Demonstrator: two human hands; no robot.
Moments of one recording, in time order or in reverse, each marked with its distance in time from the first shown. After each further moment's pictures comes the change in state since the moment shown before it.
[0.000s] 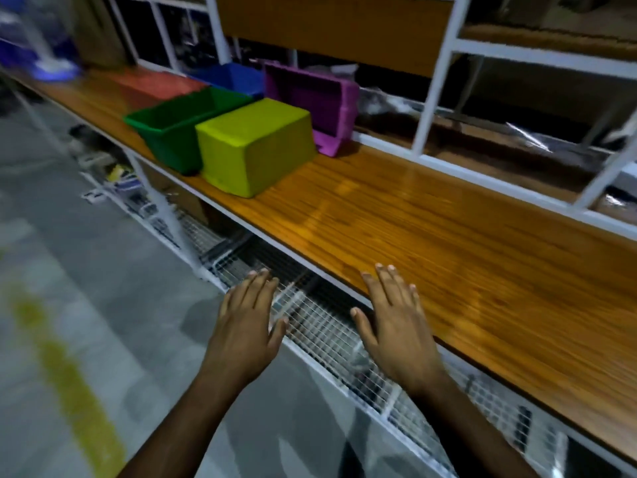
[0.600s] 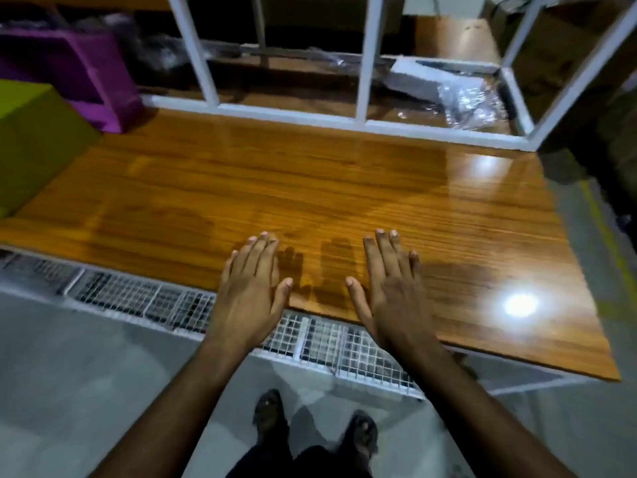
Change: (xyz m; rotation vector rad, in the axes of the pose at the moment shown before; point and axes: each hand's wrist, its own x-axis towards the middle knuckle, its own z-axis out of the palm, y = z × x) left_hand 0.023 0.324 0.088 -0.060 -0.120 0.387; right_hand -0.165 0.261 -0.085 -0.065 0.155 0.435
